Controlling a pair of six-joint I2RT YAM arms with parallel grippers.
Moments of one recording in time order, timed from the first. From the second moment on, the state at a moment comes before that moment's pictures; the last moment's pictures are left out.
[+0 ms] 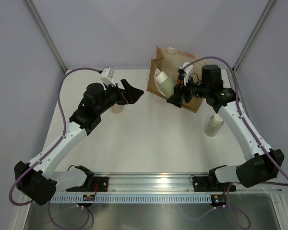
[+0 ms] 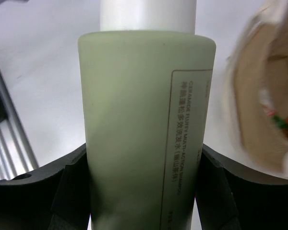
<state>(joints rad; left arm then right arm) -0.52 1.18 1.04 -0.01 0.21 -0.66 0.33 1.32 1.31 -0.54 -0.67 -0.25</state>
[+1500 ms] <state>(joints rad) -0.36 1.38 0.87 -0.04 -0.21 -0.17 0.18 1.77 1.97 -0.80 -0.44 -0.35</state>
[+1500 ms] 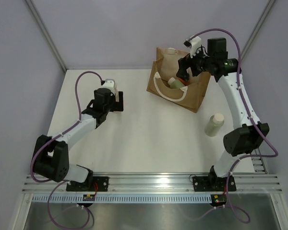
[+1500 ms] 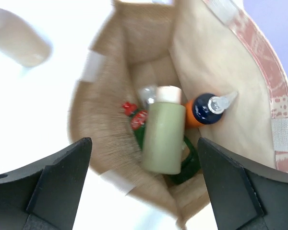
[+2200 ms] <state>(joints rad) -0.28 1.66 1.07 0.03 -0.08 -0.06 0.18 1.16 1.20 -0.72 -0.99 -0.48</state>
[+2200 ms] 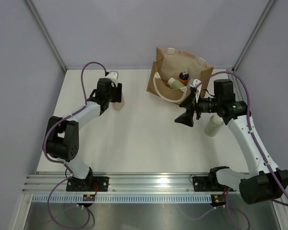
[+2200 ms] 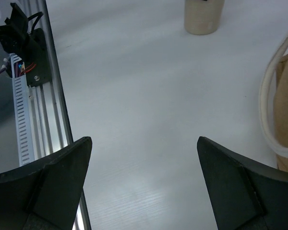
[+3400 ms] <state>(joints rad) -0.30 1.64 0.82 0.41 0.81 -0.58 0.59 1.35 0.89 -0.25 -0.46 -0.11</state>
